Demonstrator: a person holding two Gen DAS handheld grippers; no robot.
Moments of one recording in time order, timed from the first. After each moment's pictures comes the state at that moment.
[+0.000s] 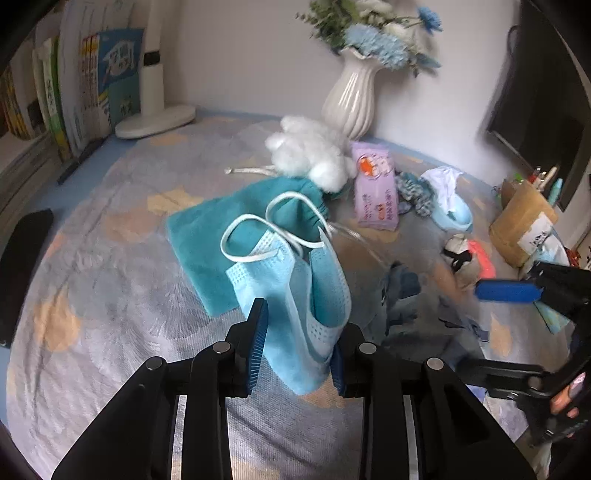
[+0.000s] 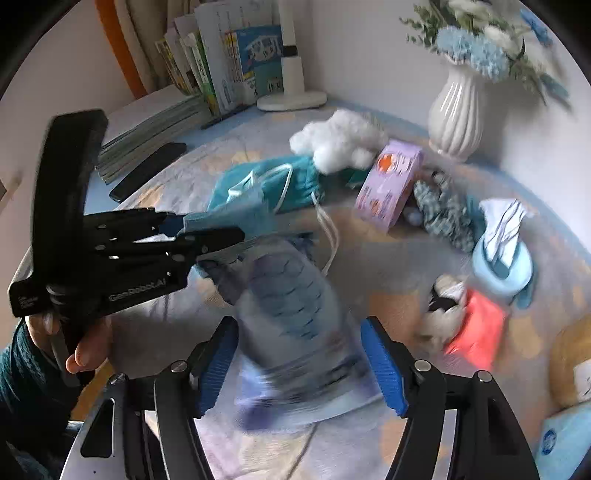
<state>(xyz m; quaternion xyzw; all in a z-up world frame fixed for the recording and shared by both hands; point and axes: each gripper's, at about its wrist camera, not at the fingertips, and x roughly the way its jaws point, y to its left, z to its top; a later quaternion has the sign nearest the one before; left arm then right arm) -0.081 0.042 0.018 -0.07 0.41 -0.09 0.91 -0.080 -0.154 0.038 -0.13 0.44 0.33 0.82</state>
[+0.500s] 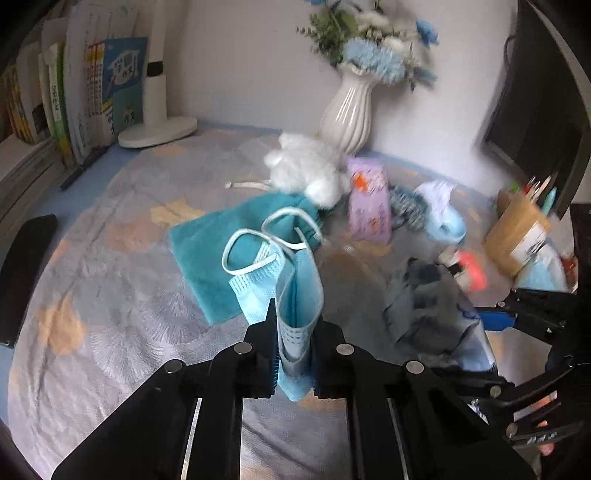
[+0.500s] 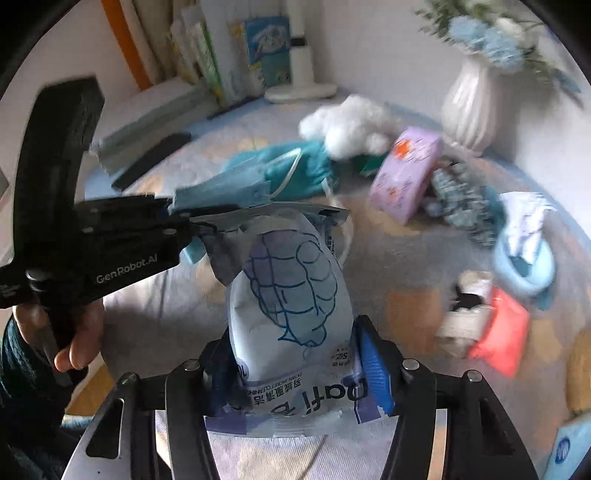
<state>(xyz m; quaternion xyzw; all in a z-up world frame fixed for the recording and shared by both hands) -0.083 0.040 0.025 -0.08 0.40 -0.08 0.91 -0.081 -0.152 0.021 -0.12 0.45 0.34 0.82</state>
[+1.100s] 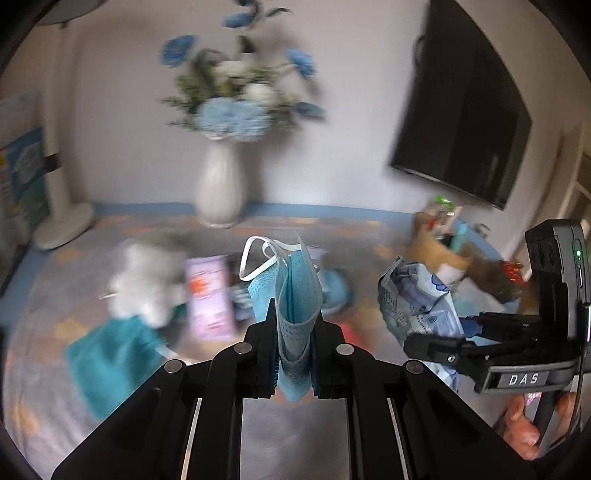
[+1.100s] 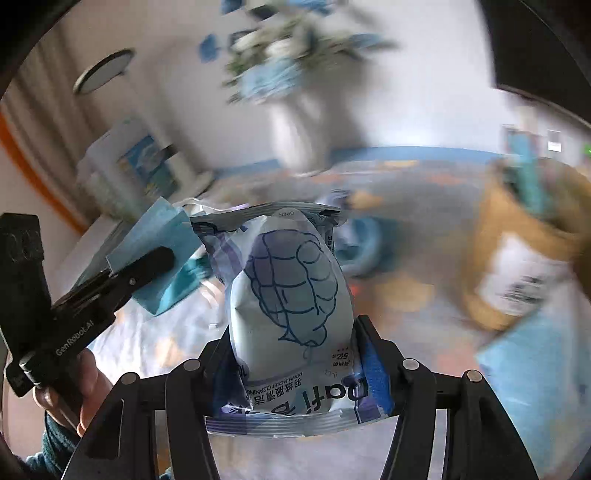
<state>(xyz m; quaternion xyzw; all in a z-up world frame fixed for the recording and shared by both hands) -0.063 -0.056 0.104 -0.05 0.32 -0.20 0.93 -0.065 -0.300 0.082 0.09 0.44 0.19 0.87</state>
